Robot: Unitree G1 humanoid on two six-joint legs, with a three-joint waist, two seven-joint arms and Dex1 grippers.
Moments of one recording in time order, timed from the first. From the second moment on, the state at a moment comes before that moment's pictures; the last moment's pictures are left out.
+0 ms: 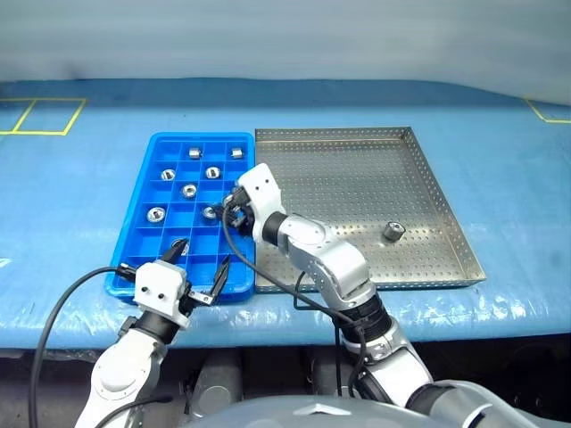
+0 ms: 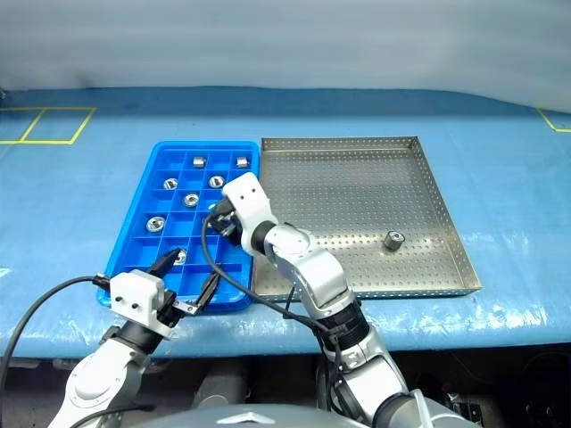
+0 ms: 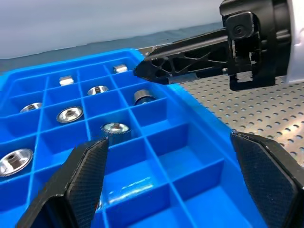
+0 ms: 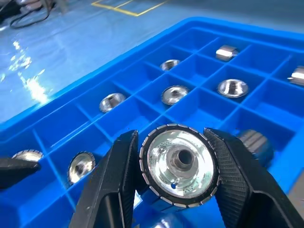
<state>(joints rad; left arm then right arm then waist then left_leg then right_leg) 0.52 0.29 -0.02 -0.71 -0.17 0.20 -0.27 -0.50 0.10 0.41 -0.12 0.15 0.79 0.33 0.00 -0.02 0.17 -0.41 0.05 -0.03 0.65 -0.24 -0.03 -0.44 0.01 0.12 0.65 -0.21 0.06</state>
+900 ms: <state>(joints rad) 0.47 0.29 -0.04 -0.70 -0.18 0.16 -0.36 -0.43 0.06 0.31 -0.18 0.13 0.85 0.24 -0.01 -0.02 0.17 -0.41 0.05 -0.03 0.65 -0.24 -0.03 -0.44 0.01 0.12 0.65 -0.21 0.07</state>
